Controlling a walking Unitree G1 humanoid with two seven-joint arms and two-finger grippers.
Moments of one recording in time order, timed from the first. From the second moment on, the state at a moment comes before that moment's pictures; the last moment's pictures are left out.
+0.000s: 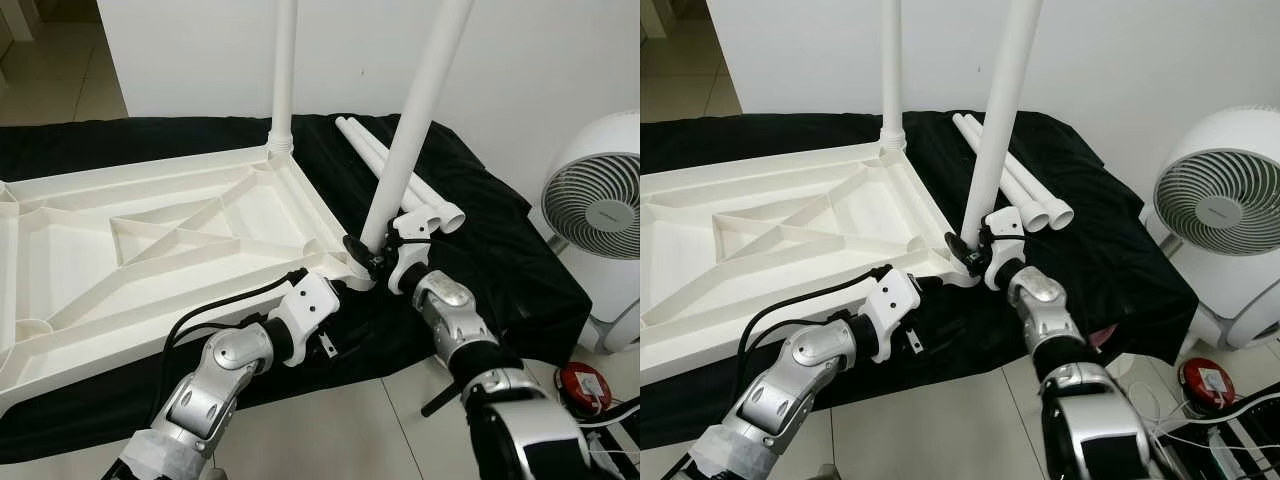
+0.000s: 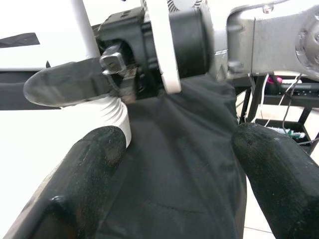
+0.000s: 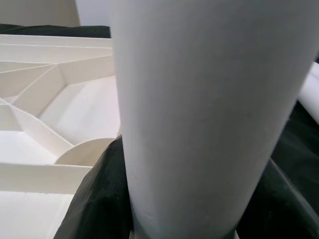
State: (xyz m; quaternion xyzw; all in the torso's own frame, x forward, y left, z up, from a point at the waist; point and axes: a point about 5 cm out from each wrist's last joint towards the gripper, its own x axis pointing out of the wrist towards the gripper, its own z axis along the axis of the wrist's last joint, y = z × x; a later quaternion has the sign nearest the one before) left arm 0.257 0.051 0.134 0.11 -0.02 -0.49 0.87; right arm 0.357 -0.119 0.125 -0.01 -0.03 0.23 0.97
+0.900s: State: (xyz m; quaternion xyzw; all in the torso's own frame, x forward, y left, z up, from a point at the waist) left arm 0.257 0.048 0.134 0.10 -0.02 -0.49 0.87; right arm 0.329 -0.098 0.129 0.05 -0.03 0.05 1.00
